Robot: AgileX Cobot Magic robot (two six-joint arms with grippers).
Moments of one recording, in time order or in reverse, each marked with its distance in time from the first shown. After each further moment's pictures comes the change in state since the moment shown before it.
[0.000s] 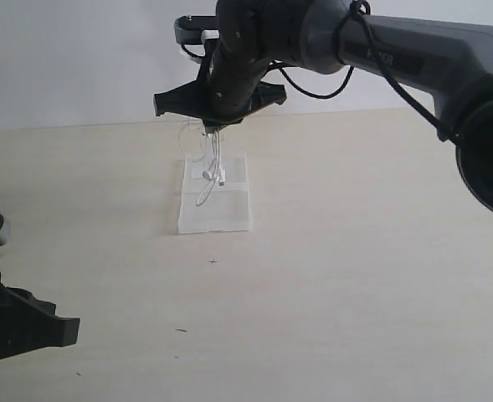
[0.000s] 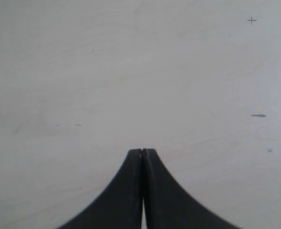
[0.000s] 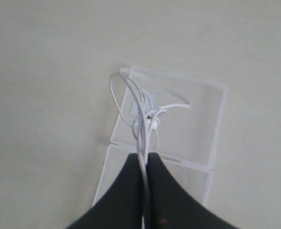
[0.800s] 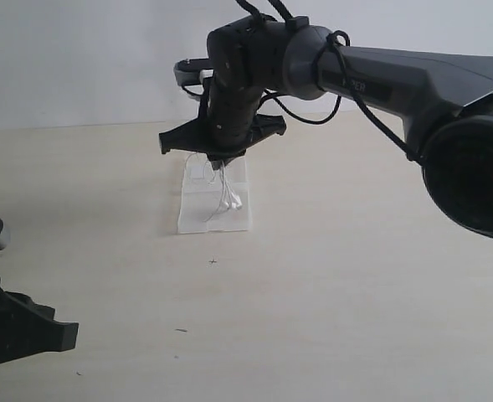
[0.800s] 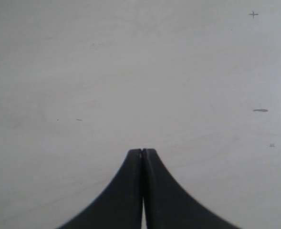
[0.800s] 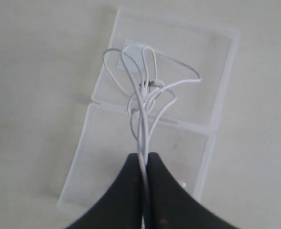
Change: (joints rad) left arm 0.000 0.000 0.010 0.000 -0.004 0.000; right arm 0.008 0.076 -0.022 0.016 0.109 -0.021
